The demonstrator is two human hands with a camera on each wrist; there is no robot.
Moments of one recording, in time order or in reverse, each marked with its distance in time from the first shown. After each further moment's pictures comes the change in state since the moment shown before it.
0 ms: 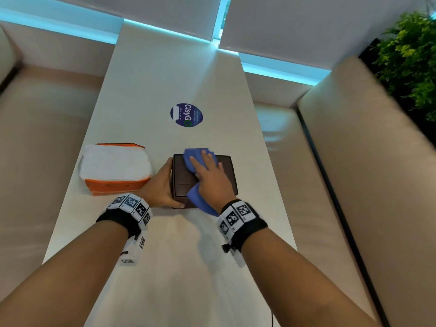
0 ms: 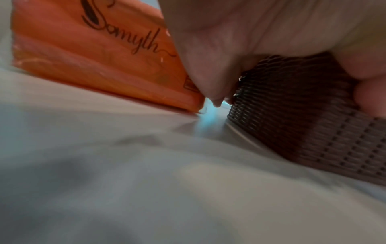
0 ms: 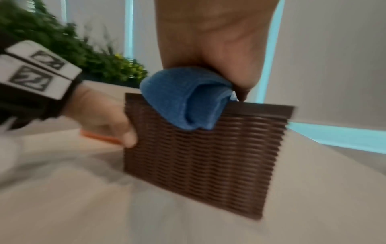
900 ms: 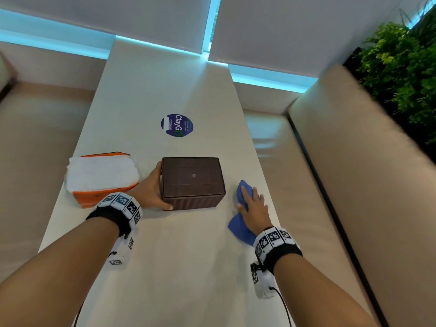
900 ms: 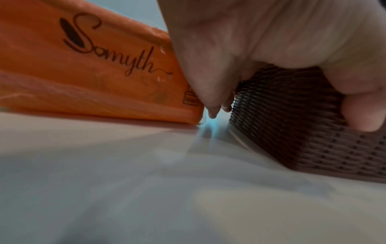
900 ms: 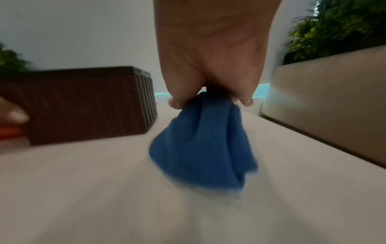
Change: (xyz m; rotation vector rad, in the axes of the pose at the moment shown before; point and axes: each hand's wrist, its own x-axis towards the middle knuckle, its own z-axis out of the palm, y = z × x) left_hand 0.019 -0.003 -0.013 0.124 -0.053 -0.085; right_hand -0.068 0.126 0.008 0.147 -0.049 0.452
